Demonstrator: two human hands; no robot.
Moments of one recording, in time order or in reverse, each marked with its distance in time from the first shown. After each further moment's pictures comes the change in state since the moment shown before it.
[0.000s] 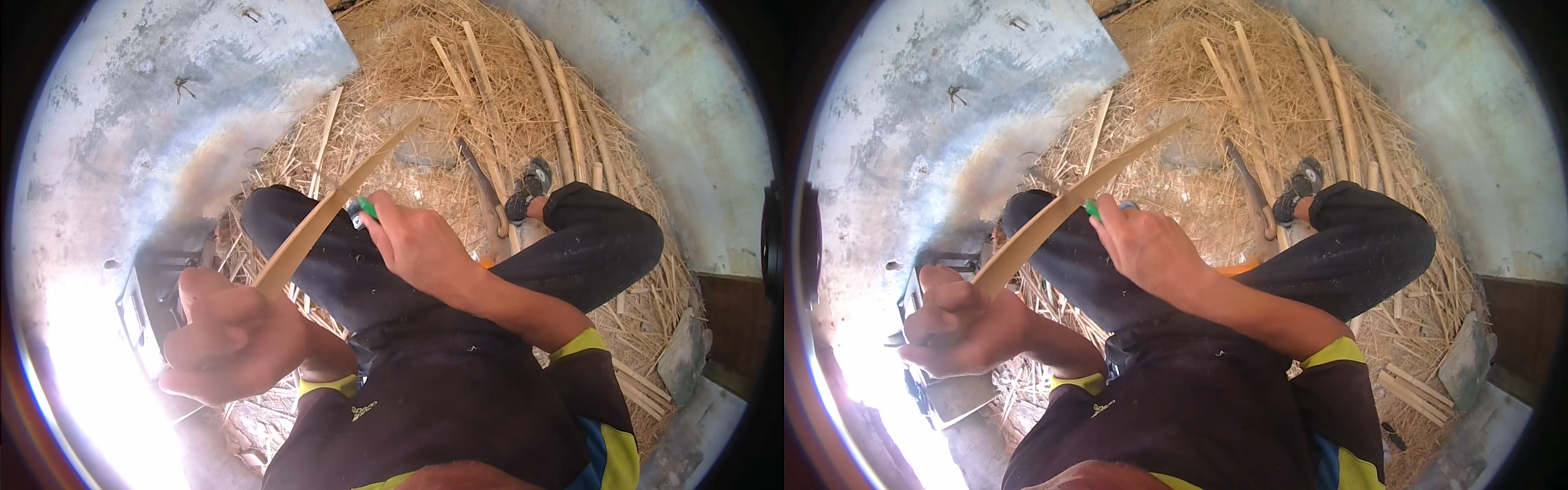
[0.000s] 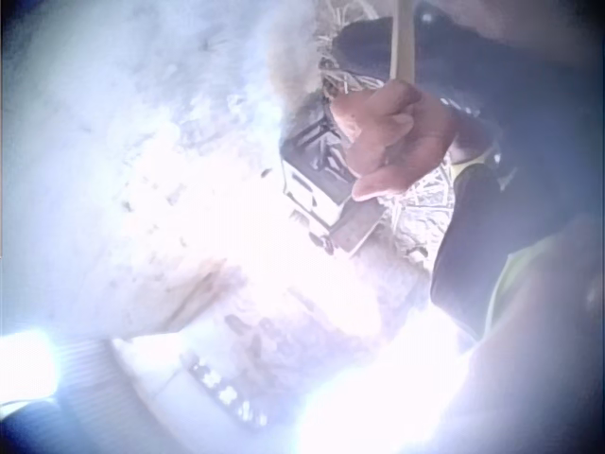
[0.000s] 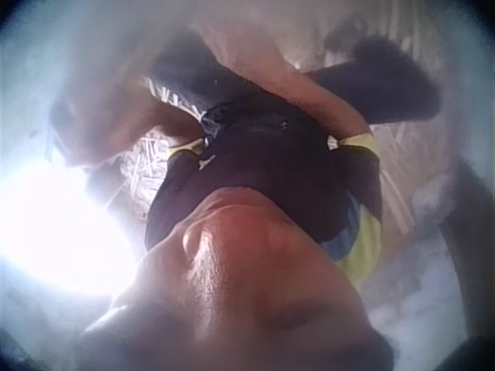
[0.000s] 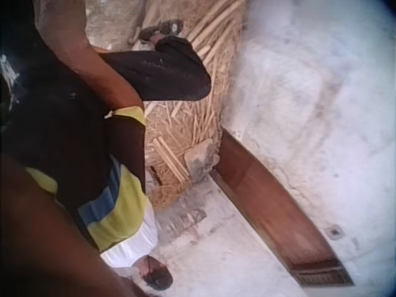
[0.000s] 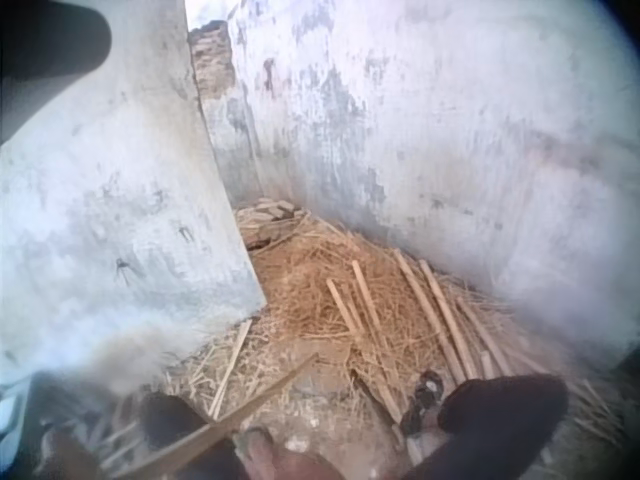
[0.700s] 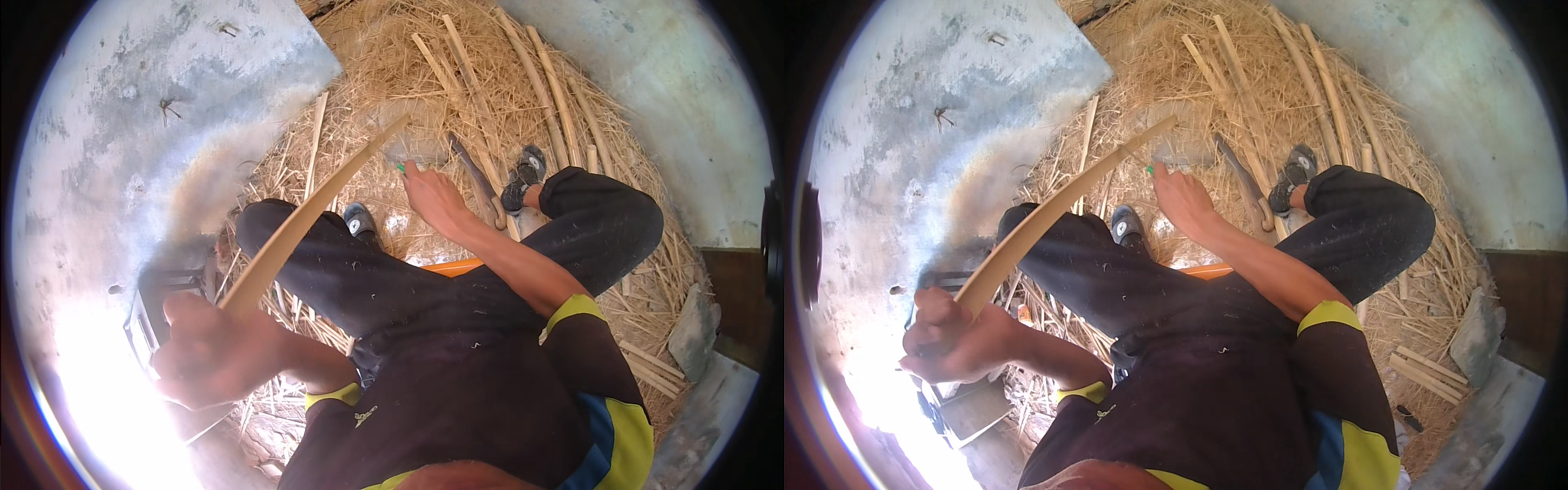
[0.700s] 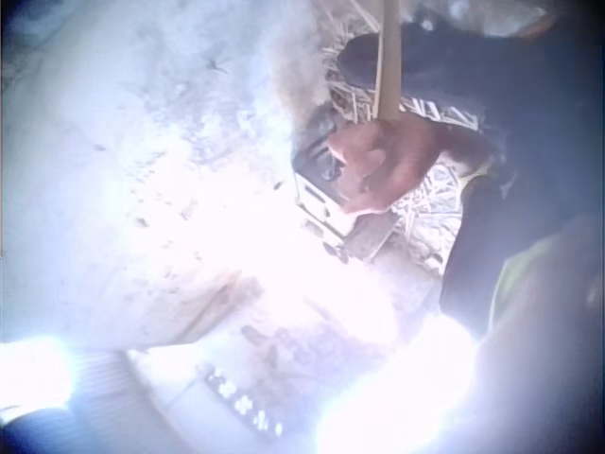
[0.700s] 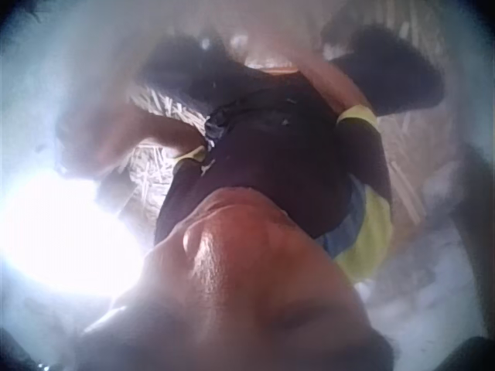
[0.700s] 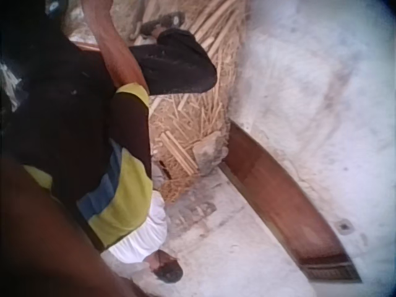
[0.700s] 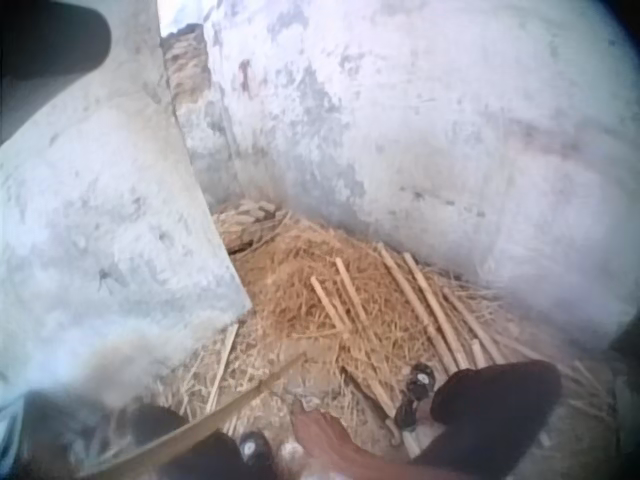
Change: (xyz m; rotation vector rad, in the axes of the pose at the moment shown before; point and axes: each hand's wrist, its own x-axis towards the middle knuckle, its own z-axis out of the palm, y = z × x) left_hand 0.005 -0.016 -0.011 0.010 0.166 -0.155; right_hand 0.026 0.111 0.045 -0.156 -0.081 0.271
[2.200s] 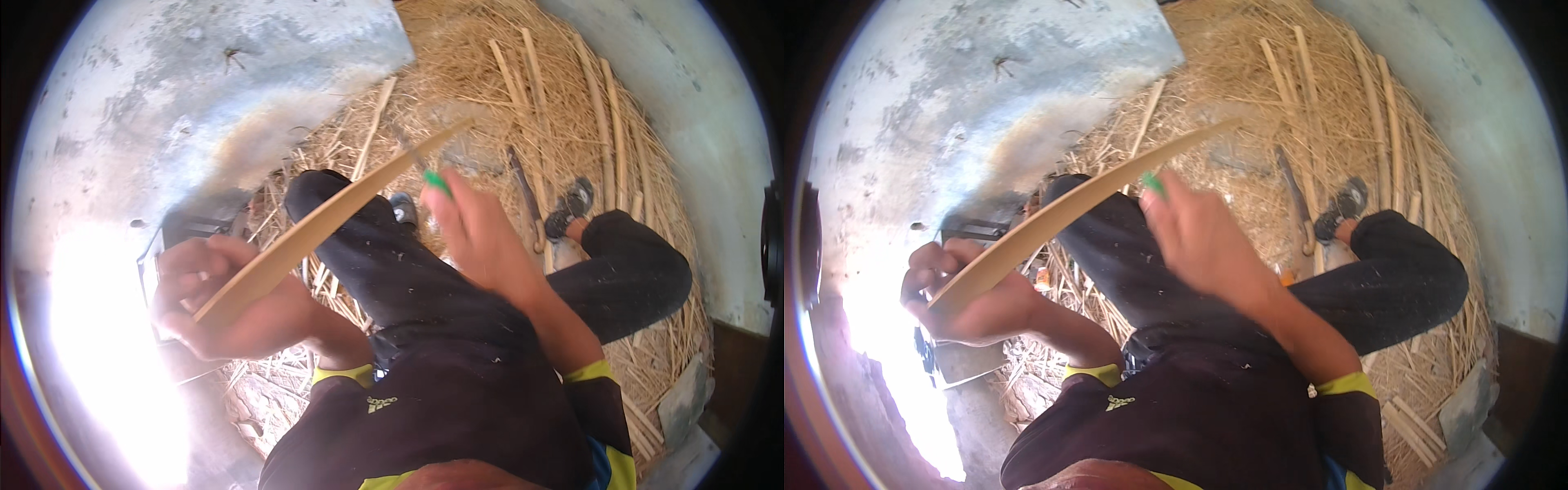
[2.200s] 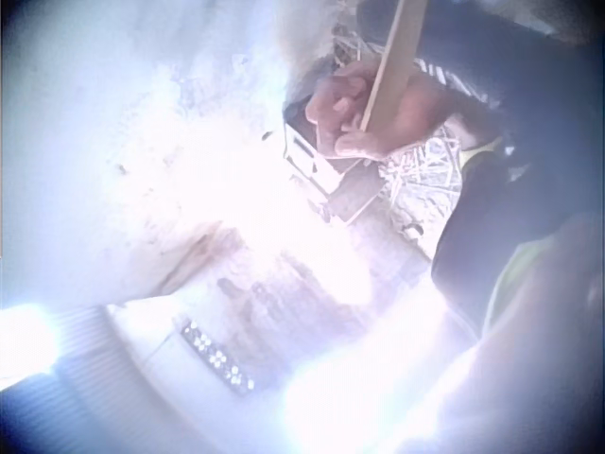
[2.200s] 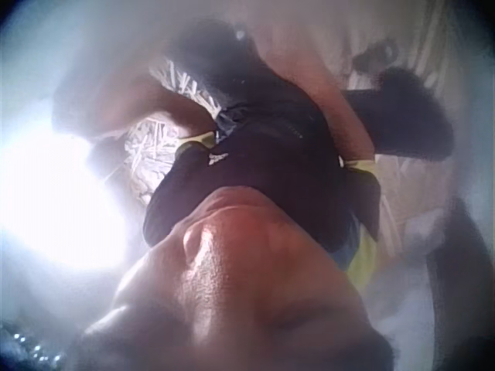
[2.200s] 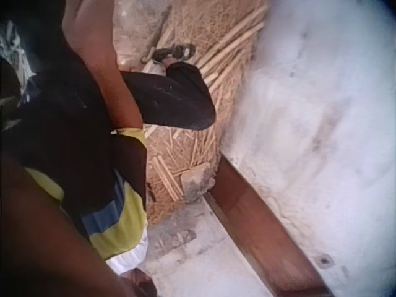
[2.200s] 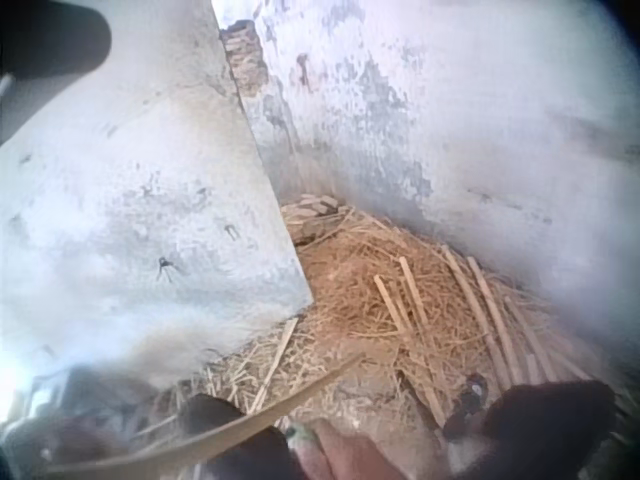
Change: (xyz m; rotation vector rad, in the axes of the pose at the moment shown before) left_hand 0.026 -0.015 -0.005 0.205 -0.035 0.251; right_hand -0.038 -0.104 -0.087 0.675 -0.009 -0.226
